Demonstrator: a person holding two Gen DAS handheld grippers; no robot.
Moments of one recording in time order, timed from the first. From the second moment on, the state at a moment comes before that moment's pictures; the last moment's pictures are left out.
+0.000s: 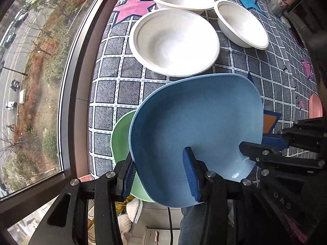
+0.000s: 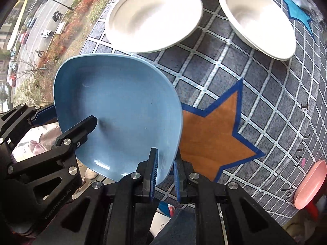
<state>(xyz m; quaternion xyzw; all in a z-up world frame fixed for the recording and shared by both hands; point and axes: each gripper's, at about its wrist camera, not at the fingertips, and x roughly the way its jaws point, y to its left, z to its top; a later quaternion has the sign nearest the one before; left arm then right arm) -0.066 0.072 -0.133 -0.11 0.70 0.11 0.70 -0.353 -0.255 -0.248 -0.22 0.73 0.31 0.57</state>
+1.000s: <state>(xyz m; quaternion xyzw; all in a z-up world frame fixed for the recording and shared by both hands) -0.083 0.094 -0.154 -0.11 0.71 0.15 0.68 -0.291 -0.215 -0.272 -0.14 0.78 0.21 0.58</state>
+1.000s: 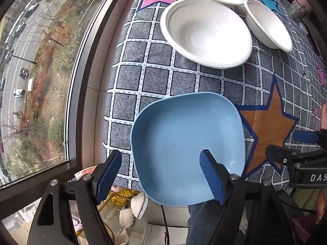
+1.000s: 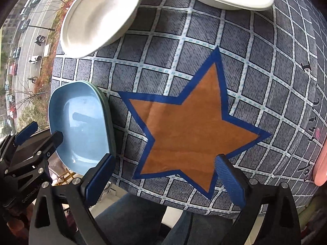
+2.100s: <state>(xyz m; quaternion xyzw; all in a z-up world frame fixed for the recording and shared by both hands) 0.083 -0.263 -0.165 0.04 0.73 -0.07 0.68 -0.190 -0.569 -0.241 0.01 0.75 -0.03 0.66</state>
